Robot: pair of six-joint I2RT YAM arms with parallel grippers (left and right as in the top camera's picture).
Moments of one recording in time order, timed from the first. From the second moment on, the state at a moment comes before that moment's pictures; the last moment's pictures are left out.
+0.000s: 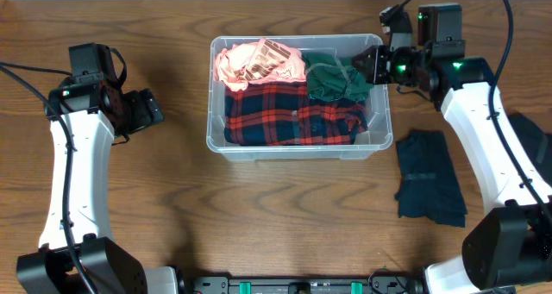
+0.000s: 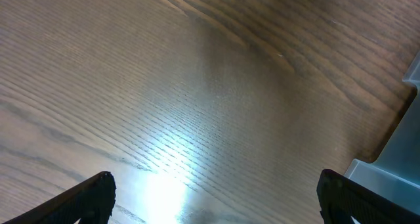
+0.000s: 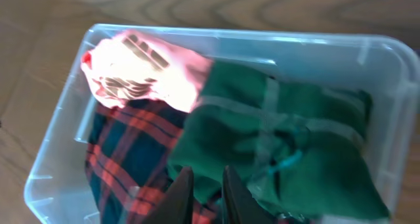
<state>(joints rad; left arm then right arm) 0.21 1.53 1.32 -1.02 -0.08 -0.24 0.11 1.68 1.43 -0.61 -0.52 0.17</state>
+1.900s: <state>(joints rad) 0.21 1.53 1.32 -1.02 -0.08 -0.24 -0.46 1.65 0.82 -0.60 -0.30 -0.05</state>
